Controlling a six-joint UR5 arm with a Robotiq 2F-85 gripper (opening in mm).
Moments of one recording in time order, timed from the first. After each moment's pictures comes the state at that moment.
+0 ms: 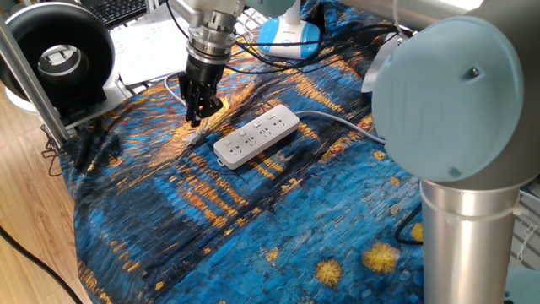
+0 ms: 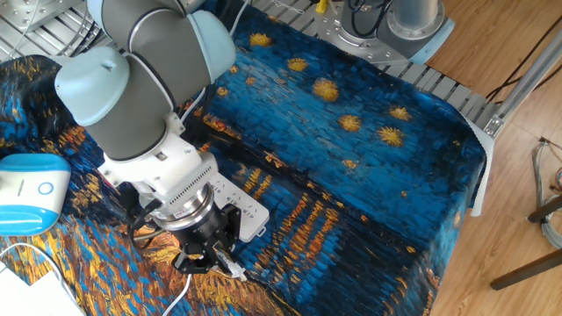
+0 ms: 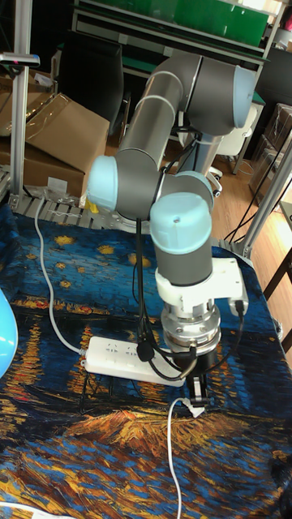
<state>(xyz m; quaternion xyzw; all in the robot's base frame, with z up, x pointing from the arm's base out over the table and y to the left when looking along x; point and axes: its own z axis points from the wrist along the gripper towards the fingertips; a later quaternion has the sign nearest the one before) 0.673 0.145 0.050 -0.69 0.70 0.13 0.14</state>
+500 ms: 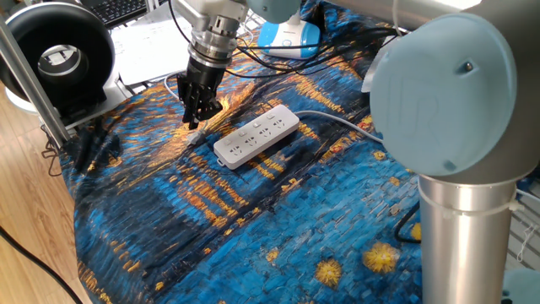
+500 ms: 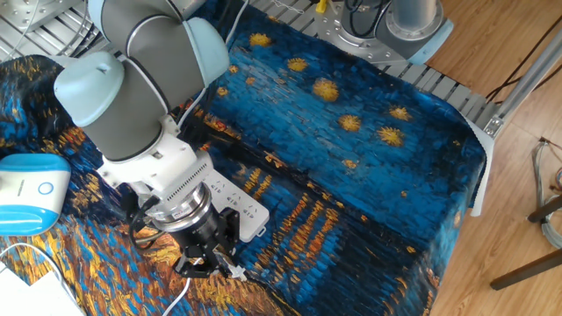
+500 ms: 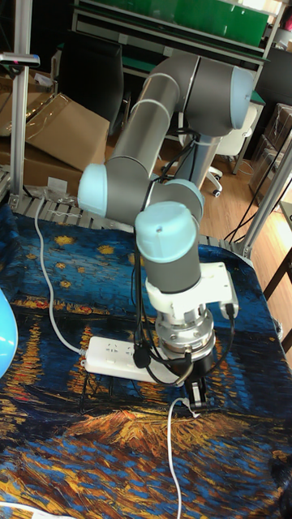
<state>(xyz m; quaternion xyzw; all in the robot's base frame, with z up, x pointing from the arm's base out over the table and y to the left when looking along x) 0.672 0.154 0.043 -0.70 0.68 0.15 0.16</state>
